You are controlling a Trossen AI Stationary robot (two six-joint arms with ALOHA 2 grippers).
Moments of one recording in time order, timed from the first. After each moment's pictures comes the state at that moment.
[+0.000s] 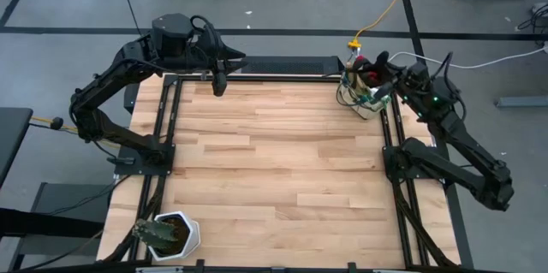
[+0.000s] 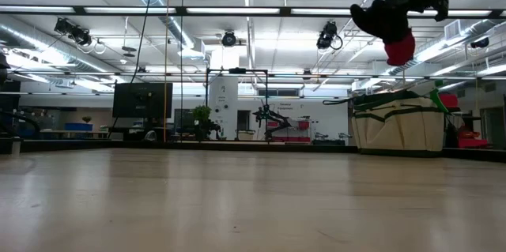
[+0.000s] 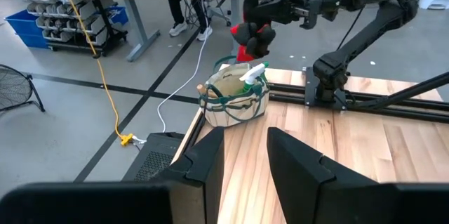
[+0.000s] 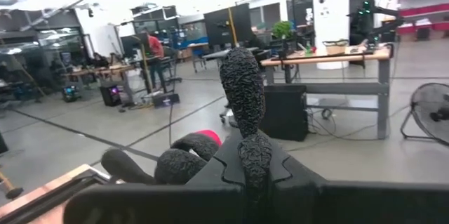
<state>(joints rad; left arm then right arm) 0.41 1.35 1.82 -0.80 0.07 0.12 -0.82 0.47 0.61 -0.05 0.09 0.14</state>
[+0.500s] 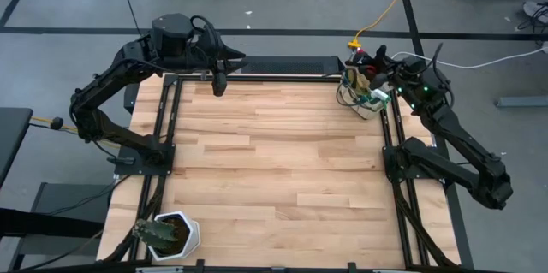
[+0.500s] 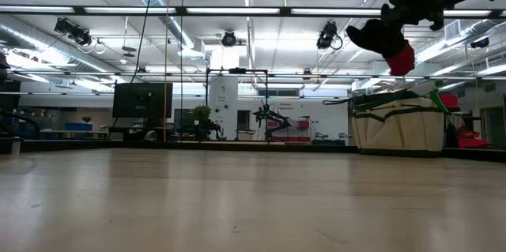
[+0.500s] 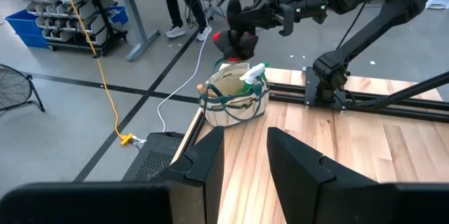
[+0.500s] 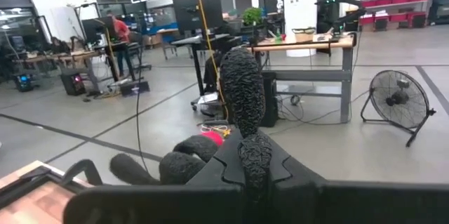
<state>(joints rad) 0.41 1.35 1.82 -0.80 0.07 0.12 -0.93 0.58 0.61 0.00 0.10 0.12</state>
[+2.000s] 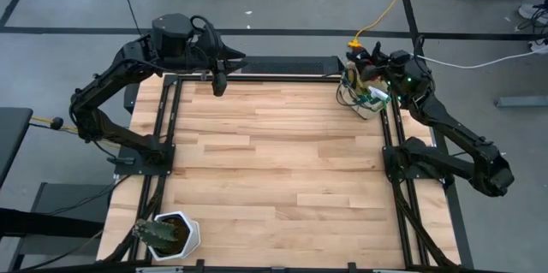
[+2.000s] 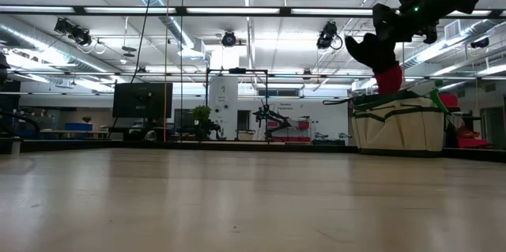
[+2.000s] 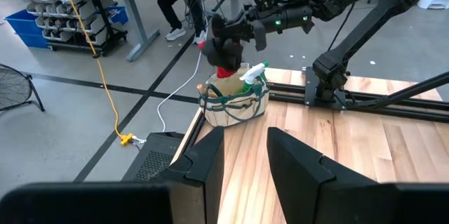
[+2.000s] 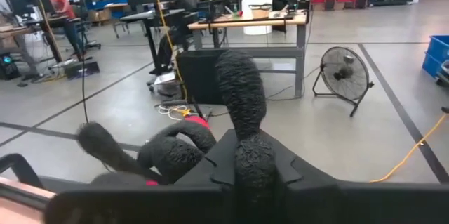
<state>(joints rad) 0.41 1.35 1.82 -0.80 0.07 0.12 -0.93 0.76 0.61 0.07 0.26 0.11</state>
